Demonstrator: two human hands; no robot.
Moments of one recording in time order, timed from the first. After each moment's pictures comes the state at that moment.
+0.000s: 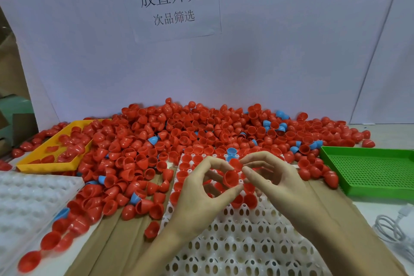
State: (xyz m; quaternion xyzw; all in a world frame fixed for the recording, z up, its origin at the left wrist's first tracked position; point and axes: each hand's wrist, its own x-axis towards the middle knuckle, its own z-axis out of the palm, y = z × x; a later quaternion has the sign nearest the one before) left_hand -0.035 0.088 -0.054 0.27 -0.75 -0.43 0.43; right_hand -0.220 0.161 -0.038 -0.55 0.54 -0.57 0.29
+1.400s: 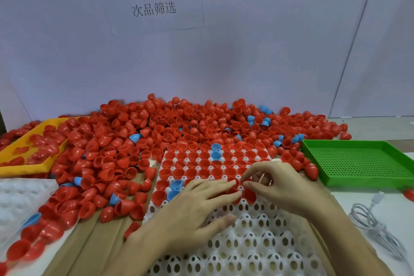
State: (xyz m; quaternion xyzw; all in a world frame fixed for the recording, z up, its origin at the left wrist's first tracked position) left_hand -0.030 0.078 -0.073 0.18 -0.97 -0.12 0.09; right_hand -0.269 0.165 -0.040 -0.64 0.70 -0.29 0.15
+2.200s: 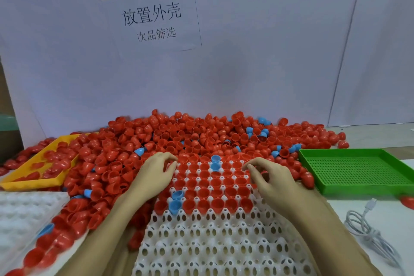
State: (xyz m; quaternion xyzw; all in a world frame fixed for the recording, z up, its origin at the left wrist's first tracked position) left_hand -0.009 -0.031 -0.054 0.45 -0.84 -0.14 0.25; right_hand -0.275 0.147 -0.064 -0.58 0.66 -0.47 0.08
